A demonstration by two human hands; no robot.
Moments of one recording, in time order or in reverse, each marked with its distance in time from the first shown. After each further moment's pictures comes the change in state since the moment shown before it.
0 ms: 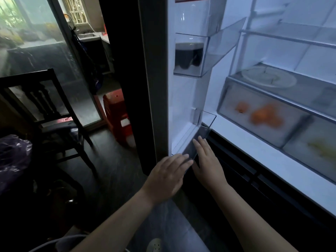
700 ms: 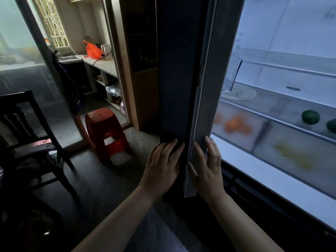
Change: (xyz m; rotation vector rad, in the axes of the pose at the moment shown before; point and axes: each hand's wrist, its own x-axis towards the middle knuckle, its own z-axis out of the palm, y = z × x) left_hand 0.064 0.035 -0.025 0.125 0.305 -0.057; right_hand -0.032 0.000 -0.068 -0.164 0.609 -0.257
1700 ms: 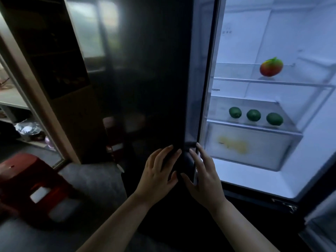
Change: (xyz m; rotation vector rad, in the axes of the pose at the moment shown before) left_hand 0.101 0.023 0.086 -0.568 0.036 0.292; right_hand 0.016 0.066 -0.040 -0.123 0.028 0.274
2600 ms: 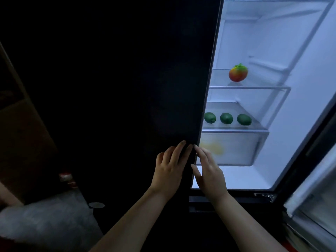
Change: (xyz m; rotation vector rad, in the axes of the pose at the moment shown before) left_hand 0.077 -0.034 0.082 0.035 -0.126 0.160; right_hand 0.042 0.051 0.018 -0.283 0.063 0.319
